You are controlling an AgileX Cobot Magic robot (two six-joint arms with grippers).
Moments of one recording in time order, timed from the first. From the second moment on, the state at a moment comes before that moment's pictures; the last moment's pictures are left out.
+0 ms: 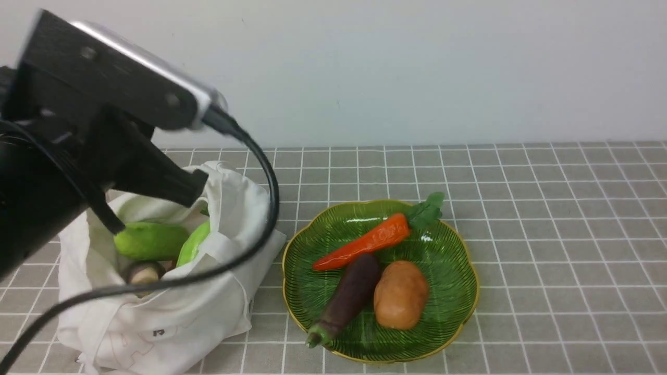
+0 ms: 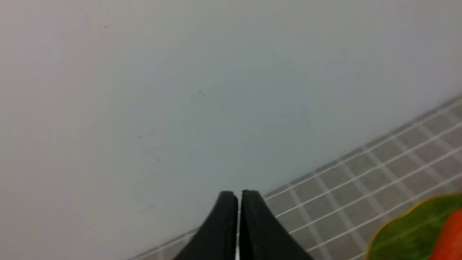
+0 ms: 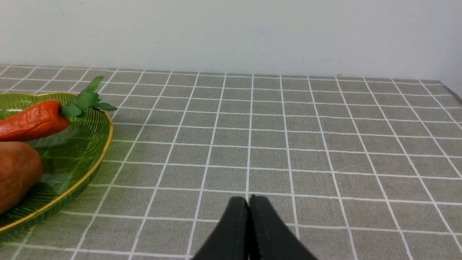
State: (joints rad) right arm 0.06 -0.01 0.02 -0.10 0.39 0.10; left arm -0.65 0.99 -0.79 -1.76 -0.48 1.92
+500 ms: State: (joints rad) right arm 0.06 -0.01 0.02 -0.10 0.39 0.10; left arm -0.65 0.93 -0.78 -1.33 0.57 0.98
